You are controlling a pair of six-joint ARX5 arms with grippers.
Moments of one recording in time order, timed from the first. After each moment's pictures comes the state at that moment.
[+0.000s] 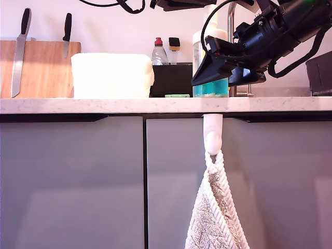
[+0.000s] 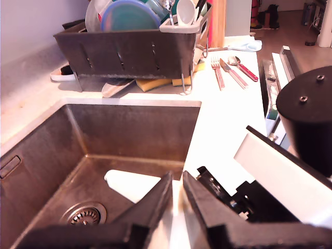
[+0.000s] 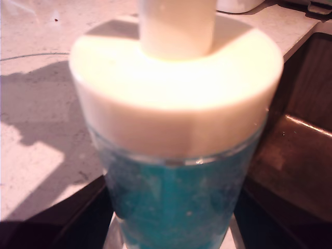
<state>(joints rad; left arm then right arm) -0.64 1.71 1.55 -0.14 0.59 0.25 0.43 1.40 0.80 0.23 -0.27 -0.18</state>
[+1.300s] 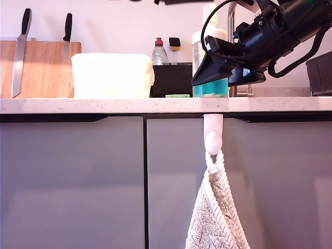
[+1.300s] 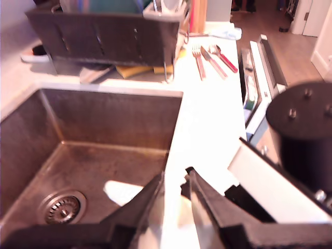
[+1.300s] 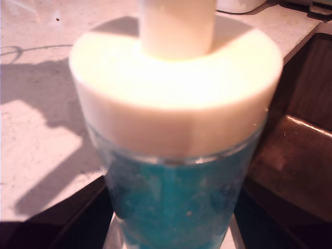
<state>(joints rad) -0.60 1.80 1.83 -0.42 0.69 0.26 0.43 1.40 0.80 0.23 -0.28 -0.18</state>
